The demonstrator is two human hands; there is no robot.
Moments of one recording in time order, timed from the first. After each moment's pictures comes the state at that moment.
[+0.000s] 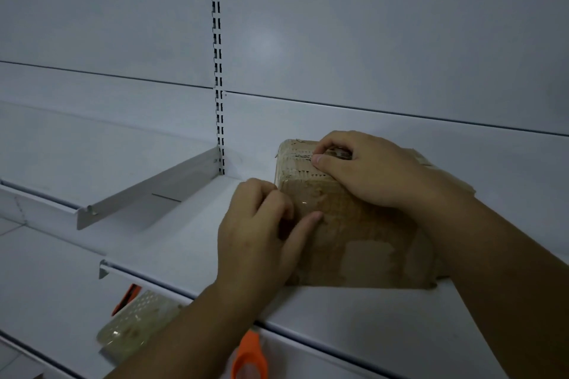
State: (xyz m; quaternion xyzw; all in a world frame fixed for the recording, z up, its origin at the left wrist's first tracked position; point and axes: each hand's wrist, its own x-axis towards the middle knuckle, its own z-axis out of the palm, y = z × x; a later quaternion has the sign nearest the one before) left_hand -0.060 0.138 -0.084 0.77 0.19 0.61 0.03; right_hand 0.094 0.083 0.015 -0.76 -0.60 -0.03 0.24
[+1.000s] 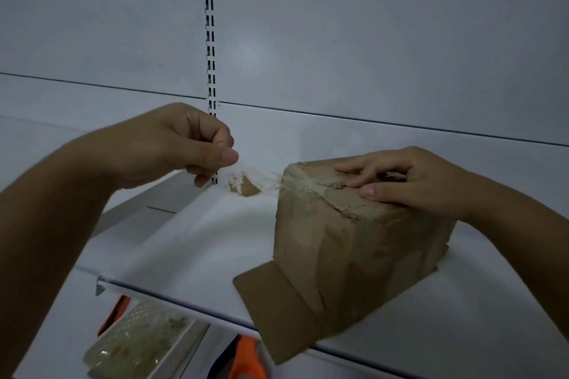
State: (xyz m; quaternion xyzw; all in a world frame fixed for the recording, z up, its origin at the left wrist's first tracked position) left_hand -0.142 0.223 0.043 0.87 0.00 0.20 0.46; right_hand 0.120 0.034 0.028 -0.67 -0.68 0.10 0.27
